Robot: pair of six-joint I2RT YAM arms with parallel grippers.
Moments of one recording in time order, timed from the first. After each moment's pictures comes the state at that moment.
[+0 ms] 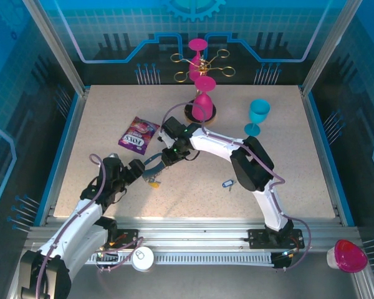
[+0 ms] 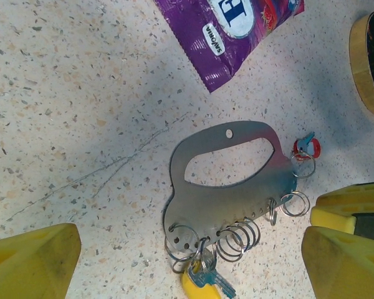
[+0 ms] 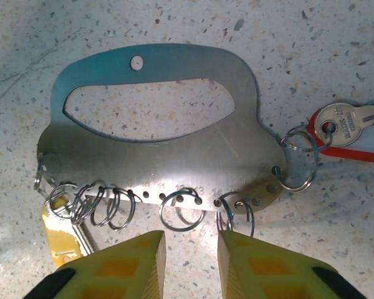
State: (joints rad) left arm -0.18 0.76 0.33 -0.32 0.03 -0.88; right arm 0.81 2.20 1.75 -0.75 -0.26 0.23
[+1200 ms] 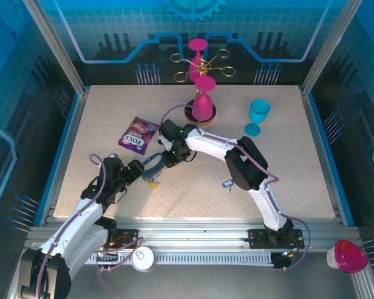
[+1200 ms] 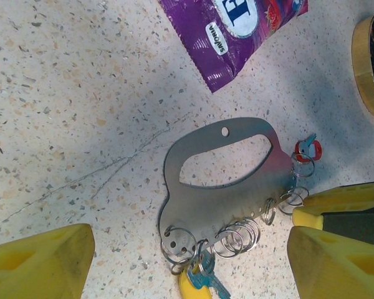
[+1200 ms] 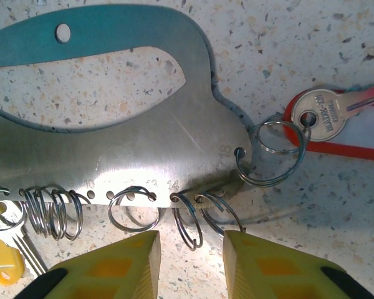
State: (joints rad) left arm -0.18 0.79 0.32 -0.29 0.03 -0.89; right arm 0.82 2.26 1.81 -0.83 -0.17 0.21
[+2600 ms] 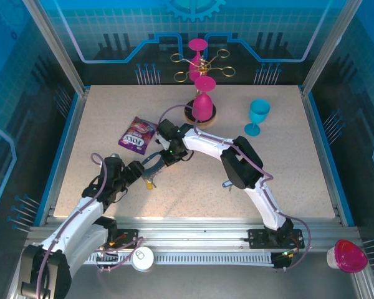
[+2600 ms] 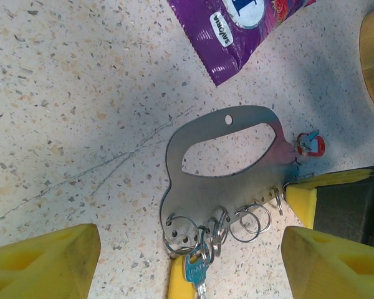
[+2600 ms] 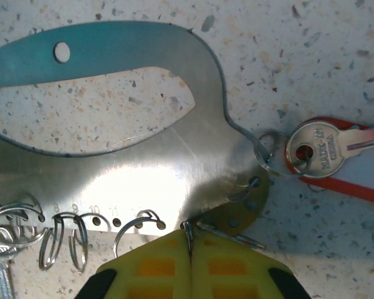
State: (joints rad) left arm -0.18 0.81 0.32 -0.29 0.04 -0.89; right arm 0.82 2.33 1.89 -0.83 -0.18 0.23
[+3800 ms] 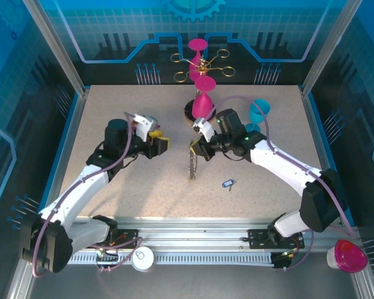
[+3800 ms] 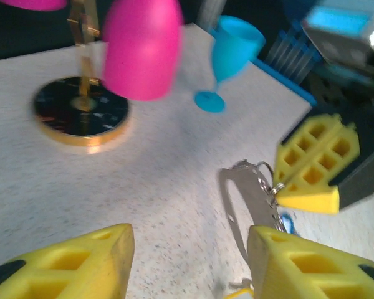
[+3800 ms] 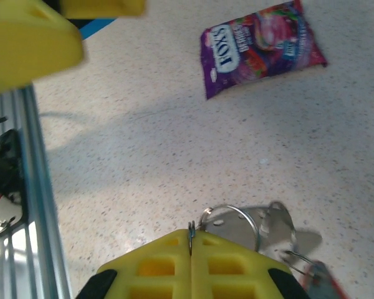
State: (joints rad) left arm -0.30 1.13 0.80 -0.11 0.60 0.00; right arm 0.58 1.45 1.11 -0.38 -0.55 -0.10
